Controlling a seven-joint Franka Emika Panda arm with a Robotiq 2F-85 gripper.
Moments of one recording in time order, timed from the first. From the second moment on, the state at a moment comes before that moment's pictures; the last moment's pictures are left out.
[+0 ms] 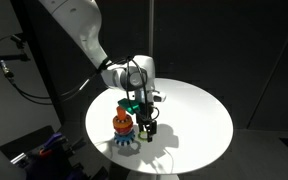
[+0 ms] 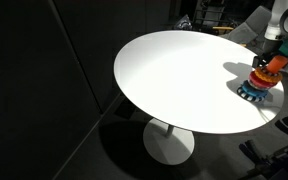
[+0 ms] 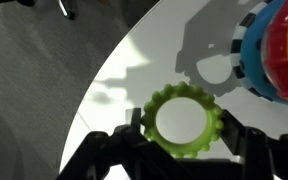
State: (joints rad) arm -0.07 0.43 -0.22 -2.21 -0.31 2.46 0.26
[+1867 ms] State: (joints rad) arm 0.03 0.19 -0.14 -2.15 -0.41 2.12 0.24
